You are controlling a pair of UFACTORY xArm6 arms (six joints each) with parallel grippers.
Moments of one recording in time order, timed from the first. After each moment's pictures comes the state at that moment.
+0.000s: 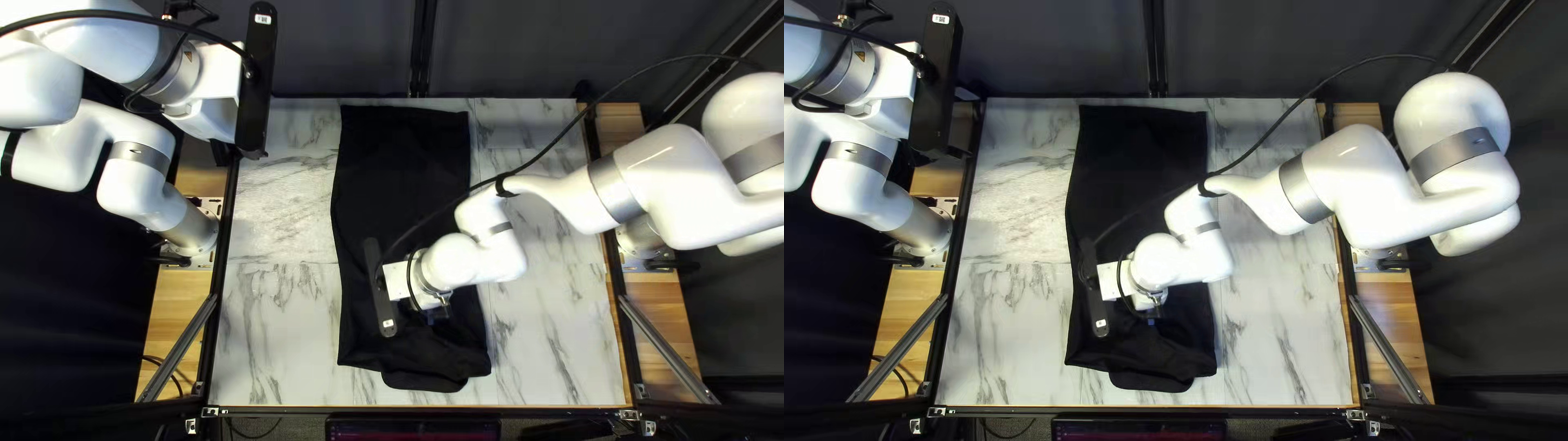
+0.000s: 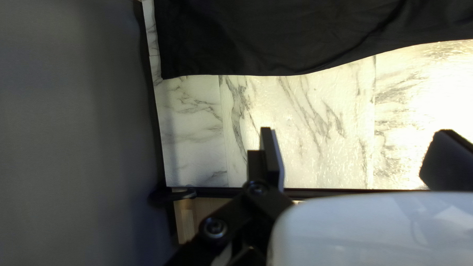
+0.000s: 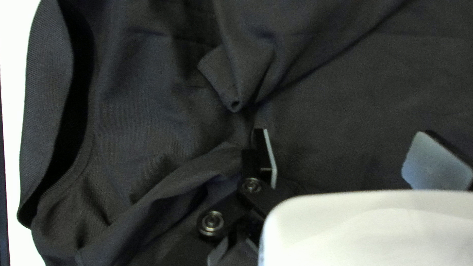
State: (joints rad) left arm -0.08 -0.92 -0.90 0.22 1.51 0.03; right arm 0.34 0.29 -1.04 -0.19 0.59 0.25
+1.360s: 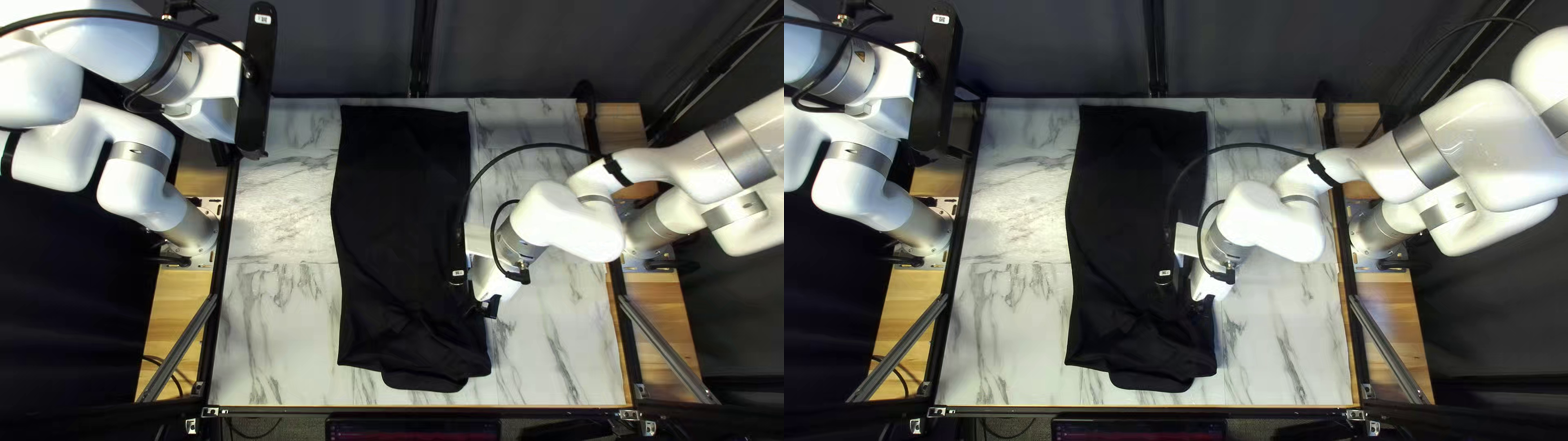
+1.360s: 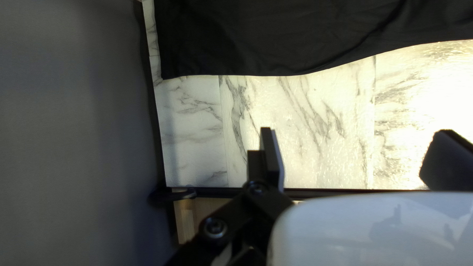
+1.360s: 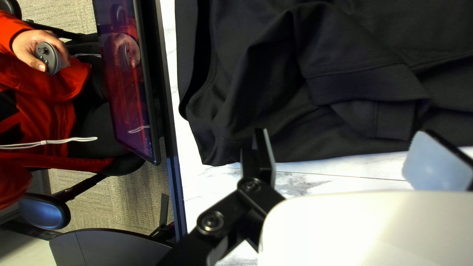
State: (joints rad) left arm -0.08 -0.92 -0.90 0.22 1.51 0.03; right arm 0.38 -0.02 -0.68 0.78 0.41 -0.22
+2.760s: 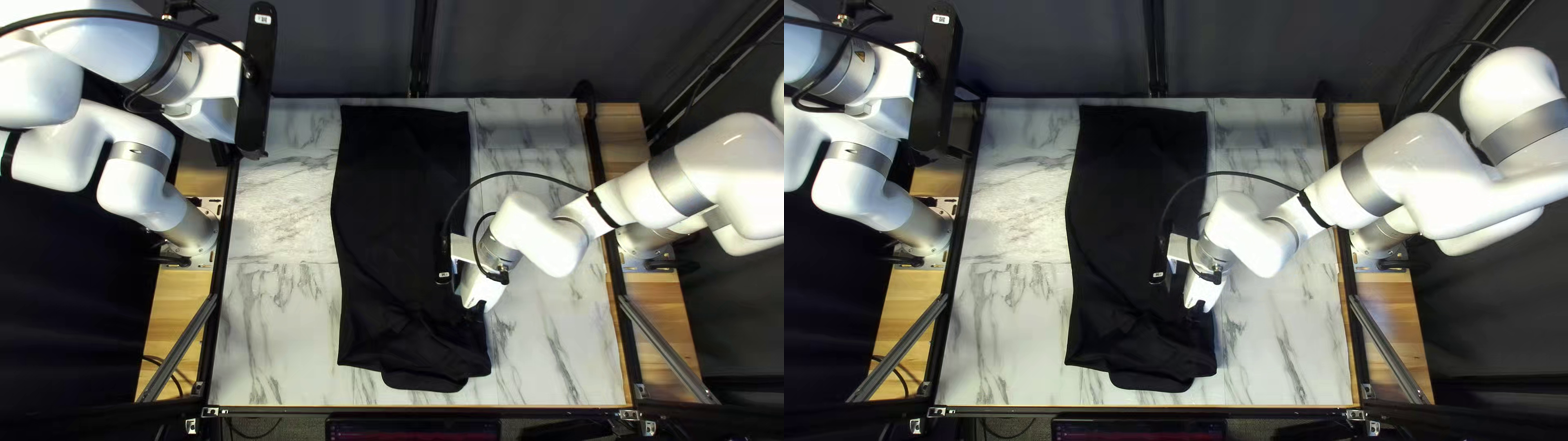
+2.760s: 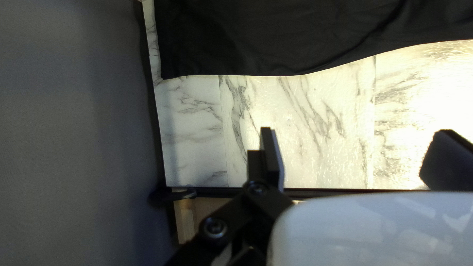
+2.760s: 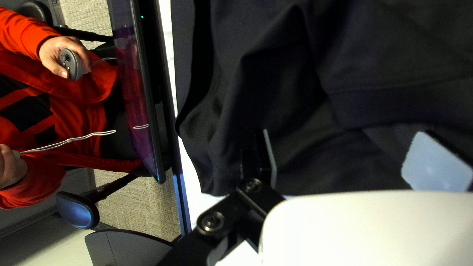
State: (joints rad) left arm -0.08 -0.92 -0.90 0.22 1.51 0.03; right arm 0.36 0.07 -0.67 1.15 0.37 -0.54
